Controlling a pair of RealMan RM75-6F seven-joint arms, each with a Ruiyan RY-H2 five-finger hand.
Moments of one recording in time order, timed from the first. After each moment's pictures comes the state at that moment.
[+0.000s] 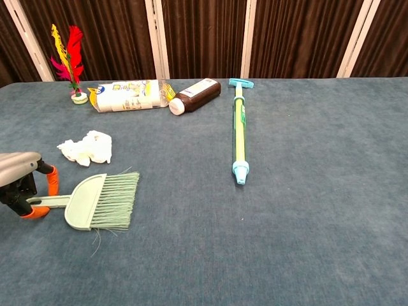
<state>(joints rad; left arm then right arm) -0.46 -1.59 -0.15 -1.57 0.86 1.13 0.65 0.06 -1.14 0.03 -1.65 -1.58 1.52 -0.02</state>
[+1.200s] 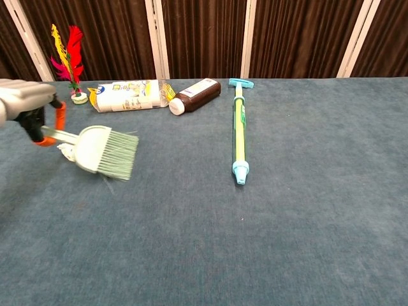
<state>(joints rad) -0.72 -1.50 -0.24 -1.50 0.60 1.13 0.90 0.06 -1.13 0.03 -1.67 -1.56 1.50 0.00</state>
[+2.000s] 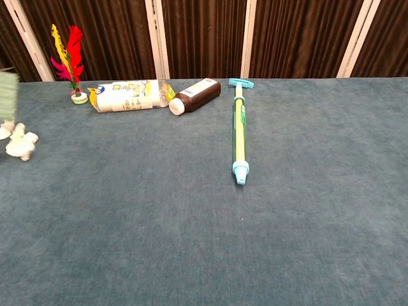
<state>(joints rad) -0.51 -1.13 -0.26 -1.56 0.79 1.15 0.41 0.06 -1.13 0.03 -1.67 -1.58 1.51 -0.04</state>
